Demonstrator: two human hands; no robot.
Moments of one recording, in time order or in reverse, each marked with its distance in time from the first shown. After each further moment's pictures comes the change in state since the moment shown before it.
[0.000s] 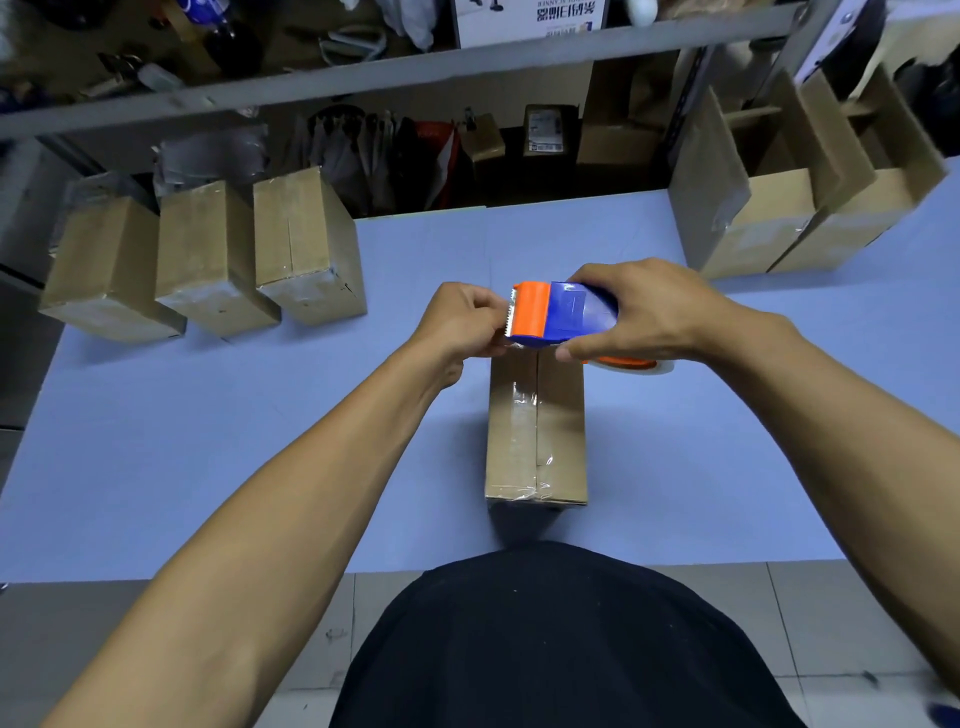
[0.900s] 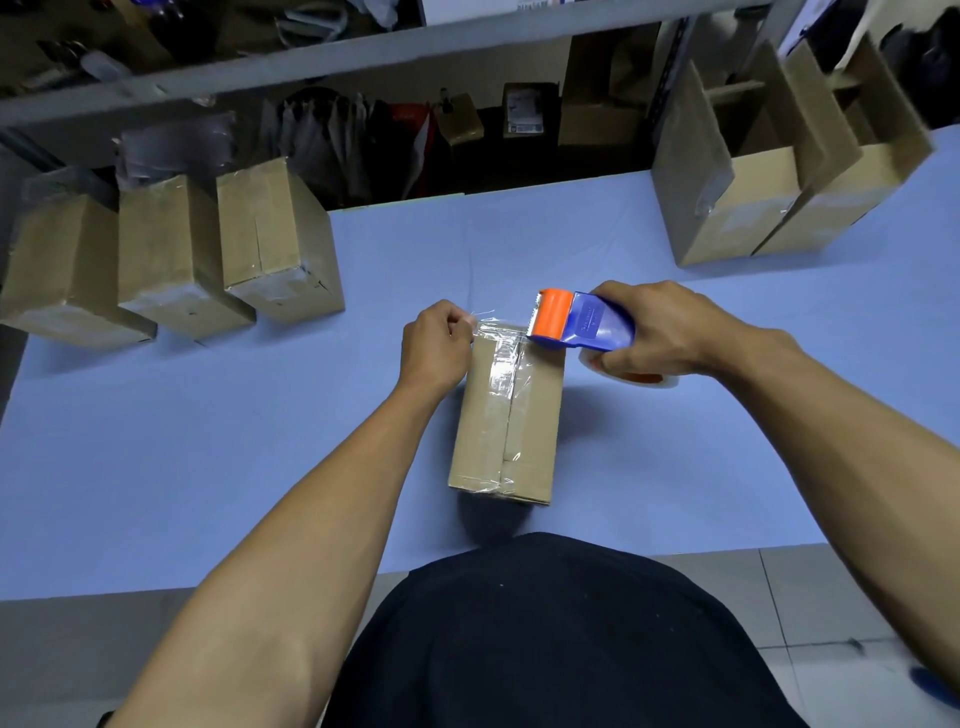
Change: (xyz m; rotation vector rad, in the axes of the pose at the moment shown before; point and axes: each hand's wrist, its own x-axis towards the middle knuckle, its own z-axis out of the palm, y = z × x) left_hand 0.019 -0.050 0.014 0.301 0.227 0.168; right_hand -0.015 0.051 0.029 0.037 -0.052 0.109
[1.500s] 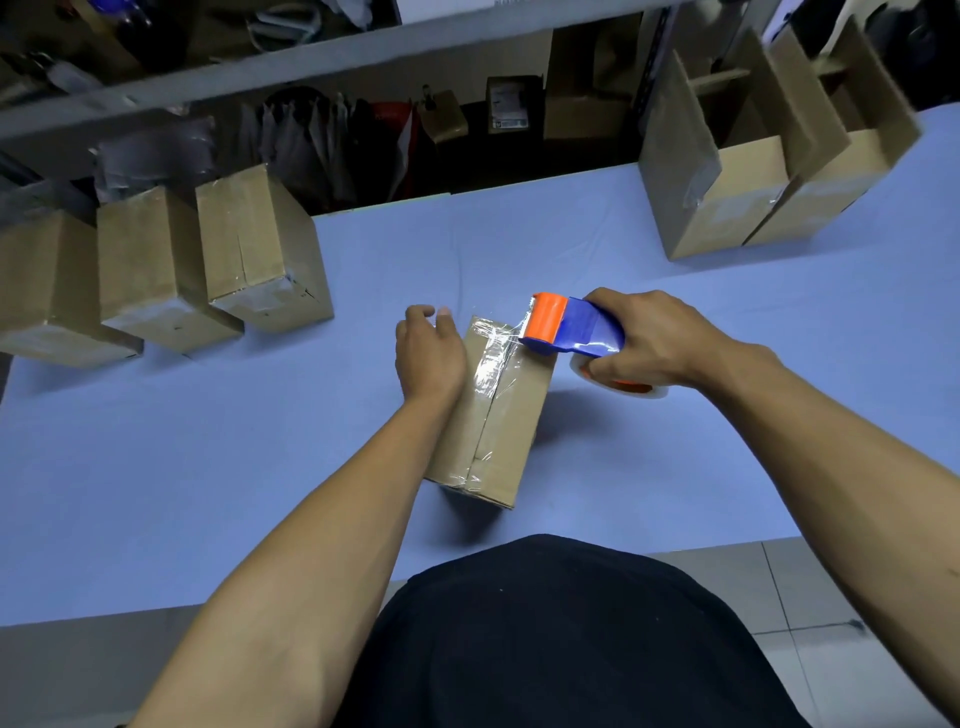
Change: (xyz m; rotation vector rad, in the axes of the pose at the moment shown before) left_hand 0.002 0.005 0.018 0.014 0.144 -0.207; right_hand -0.004 -0.004 0.012 0.026 0.063 0.079
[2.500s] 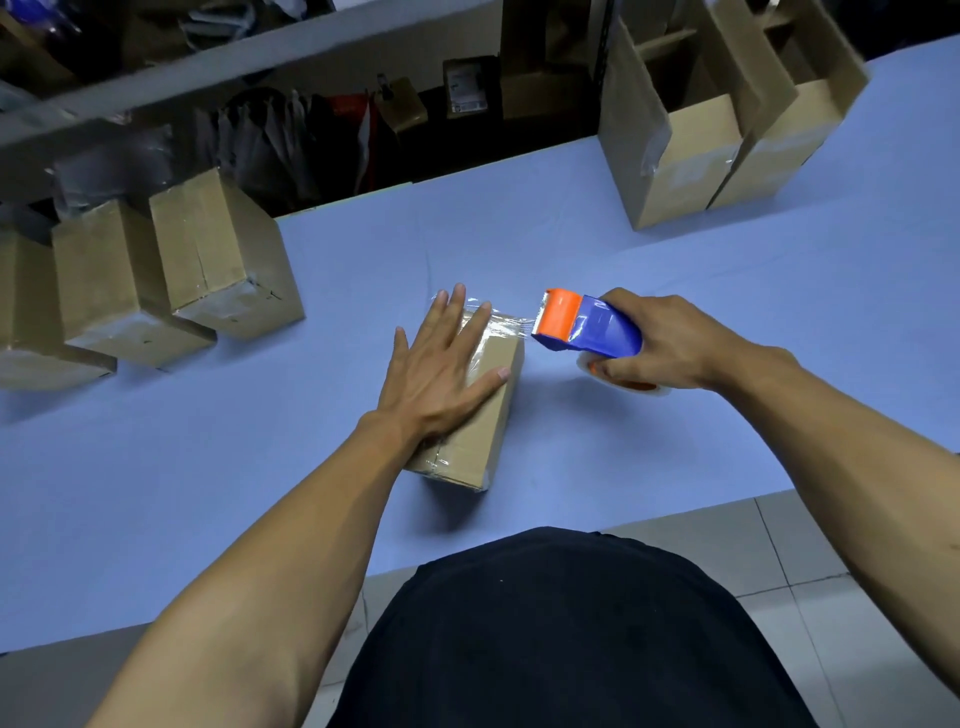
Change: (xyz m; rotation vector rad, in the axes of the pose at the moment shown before) left_hand -0.024 -0.024 -0.001 0.658 -0.427 0.733; right_hand -0.049 0.041 0.007 0.146 -0.032 0.093
